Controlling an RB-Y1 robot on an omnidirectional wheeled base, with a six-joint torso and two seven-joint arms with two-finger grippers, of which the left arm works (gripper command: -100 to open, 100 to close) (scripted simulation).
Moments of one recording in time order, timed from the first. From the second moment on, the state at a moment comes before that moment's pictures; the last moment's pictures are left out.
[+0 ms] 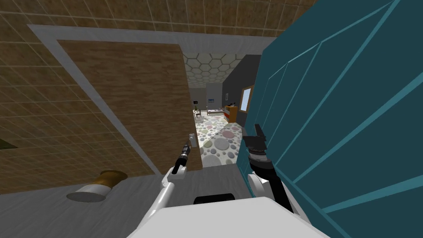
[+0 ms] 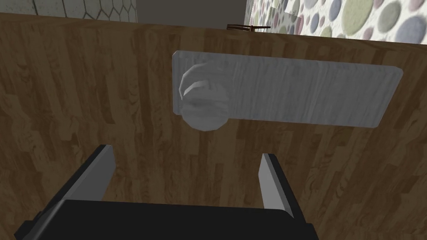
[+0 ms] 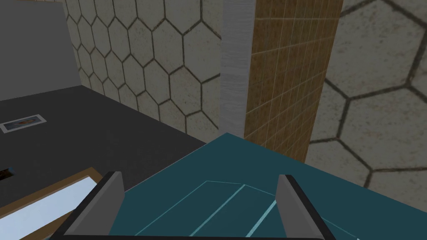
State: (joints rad) arm -0.13 0.16 0.05 -1.10 0.01 -0.34 0.15
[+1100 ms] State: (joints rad) arm -0.13 0.27 0.10 -1.05 0.05 -0.36 0.21
